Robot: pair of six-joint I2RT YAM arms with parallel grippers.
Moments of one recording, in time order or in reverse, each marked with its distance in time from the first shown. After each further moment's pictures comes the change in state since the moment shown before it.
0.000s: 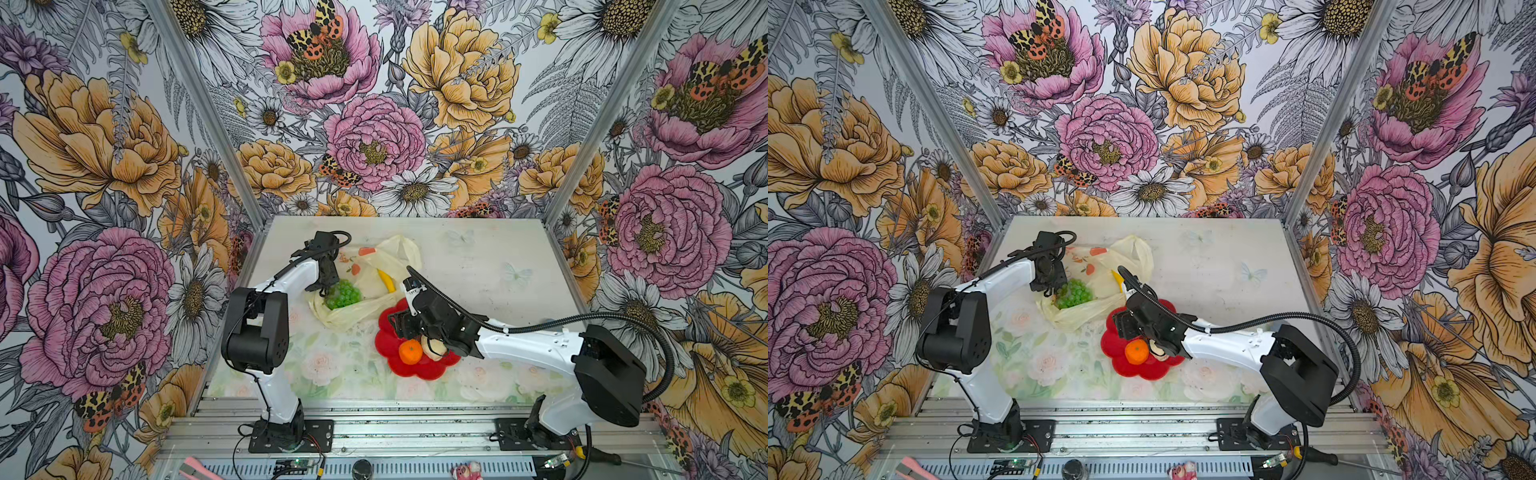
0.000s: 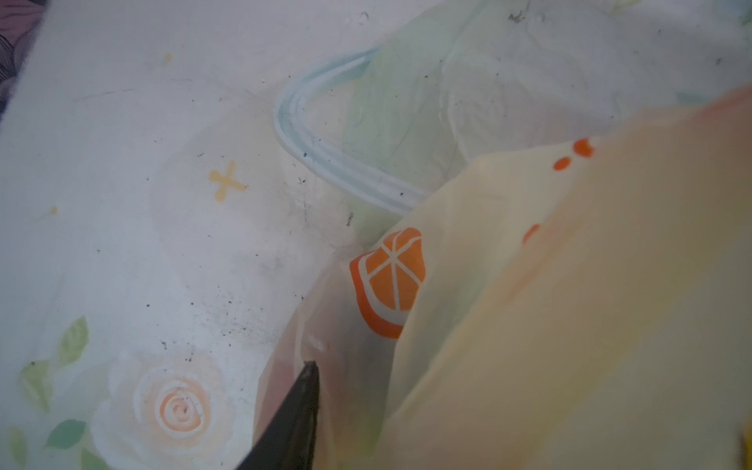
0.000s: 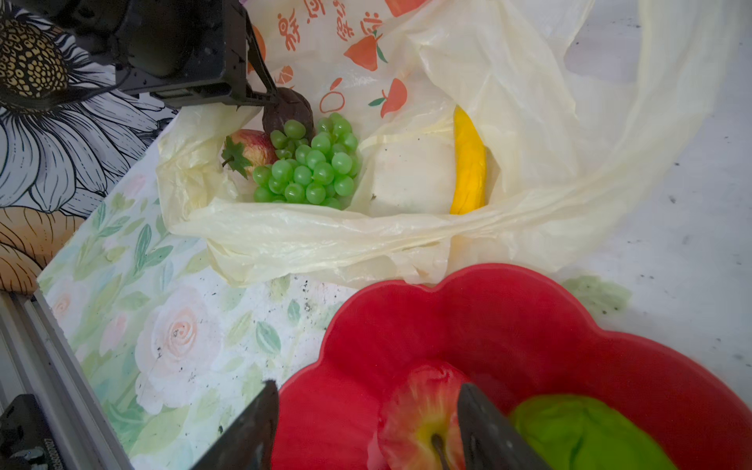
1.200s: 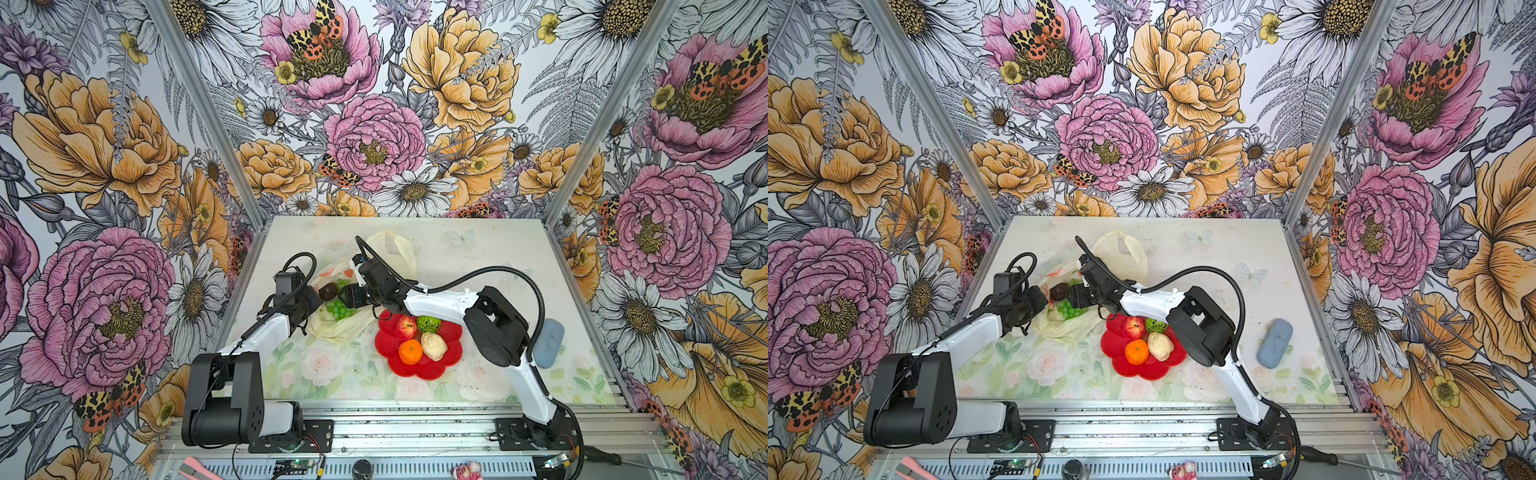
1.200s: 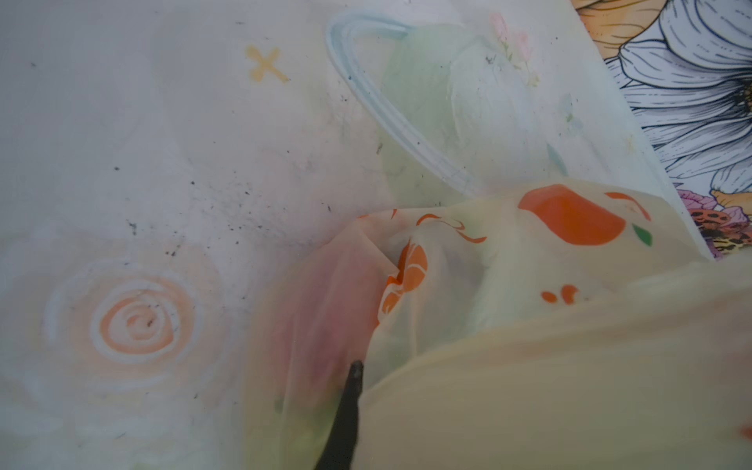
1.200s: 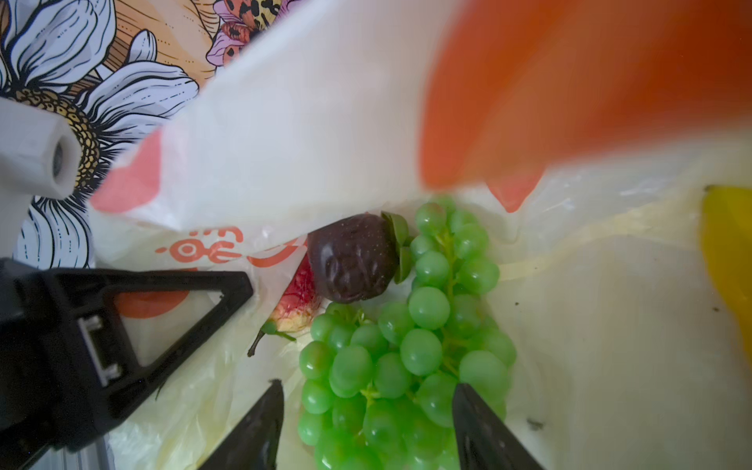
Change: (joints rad) left arm 0.195 -0.441 -0.637 0.490 0.329 -0.177; right arm -0.039 0.669 0.732 -0.047 -0.241 0.054
